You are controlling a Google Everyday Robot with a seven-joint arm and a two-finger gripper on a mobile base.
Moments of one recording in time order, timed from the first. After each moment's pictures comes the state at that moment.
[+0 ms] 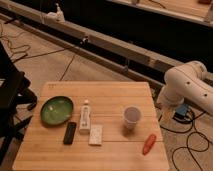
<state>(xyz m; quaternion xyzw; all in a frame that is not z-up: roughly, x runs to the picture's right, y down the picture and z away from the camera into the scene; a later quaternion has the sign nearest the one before) 0.288 0.108 0.683 -0.28 0.02 0.02 0.96</state>
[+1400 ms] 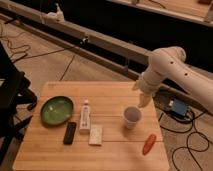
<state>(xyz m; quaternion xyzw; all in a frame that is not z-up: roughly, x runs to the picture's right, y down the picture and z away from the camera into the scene) 0.149 0.043 0.707 -0.28 -0.15 -0.05 0.95</state>
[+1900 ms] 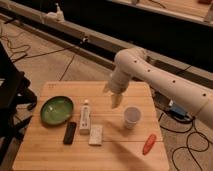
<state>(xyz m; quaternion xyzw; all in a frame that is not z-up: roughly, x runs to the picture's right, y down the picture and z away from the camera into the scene) -0.002 0.055 0.728 -0.30 -0.23 -0.15 0.92</state>
